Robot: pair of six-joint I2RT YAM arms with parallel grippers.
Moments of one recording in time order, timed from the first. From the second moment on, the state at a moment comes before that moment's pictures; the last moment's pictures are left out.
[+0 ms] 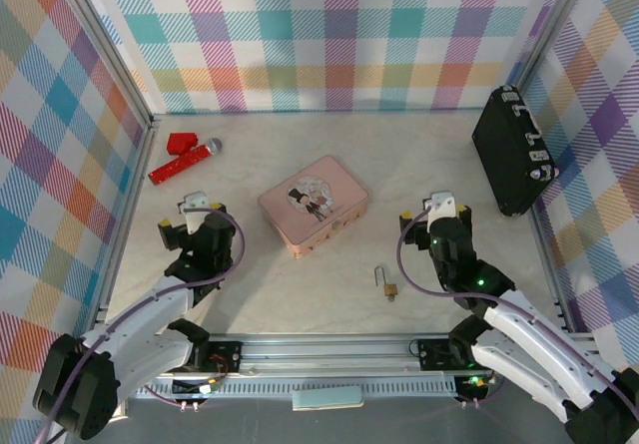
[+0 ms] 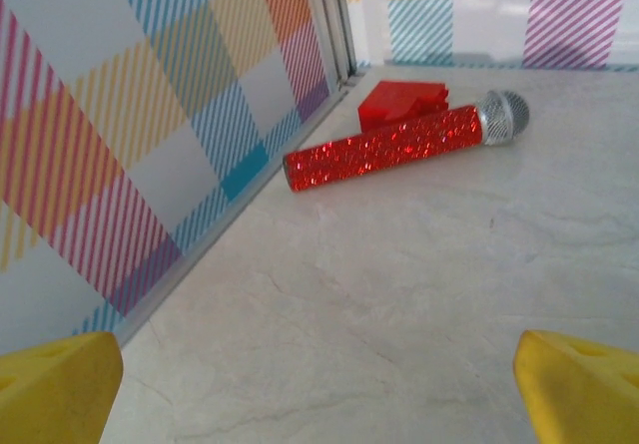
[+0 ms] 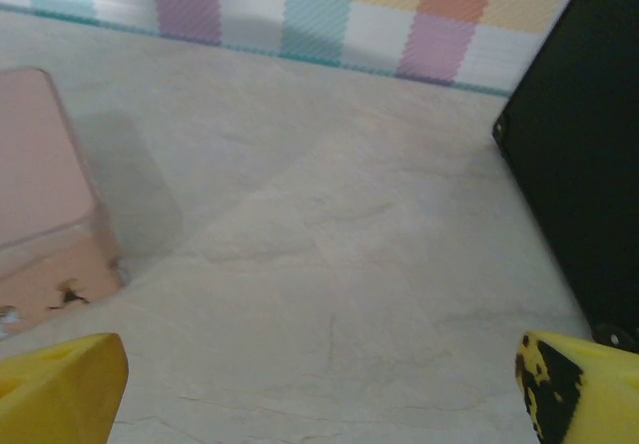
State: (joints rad) left arm -0.43 0.93 0.40 0.03 -0.97 -0.23; right arm 0.59 0.69 0.49 -0.24 0.56 0.07
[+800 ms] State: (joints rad) left arm -0.16 1.52 0.33 0.78 -0.31 -0.06; right arm 0.25 1.29 0.30 0.56 0.28 -0.05
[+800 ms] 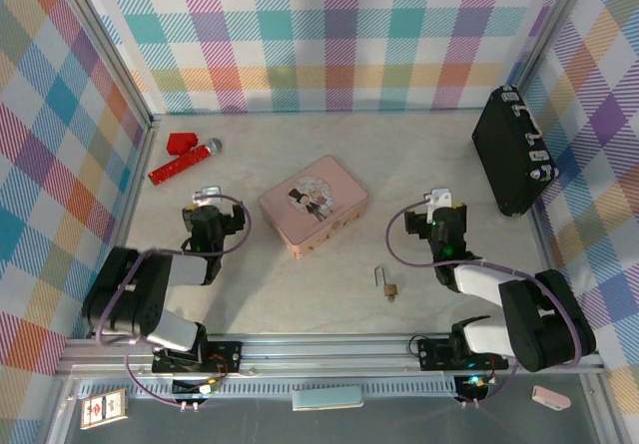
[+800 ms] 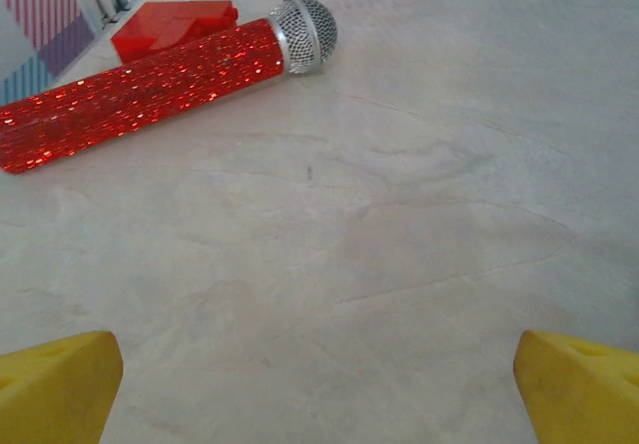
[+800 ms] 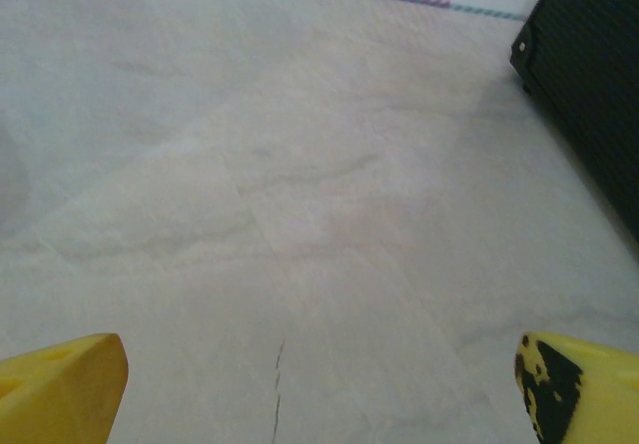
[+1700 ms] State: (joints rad) left arm -0.11 1.59 0.40 0.76 -0.20 -0.08; right arm 0.02 1.54 0.40 0.71 -0.03 0.04
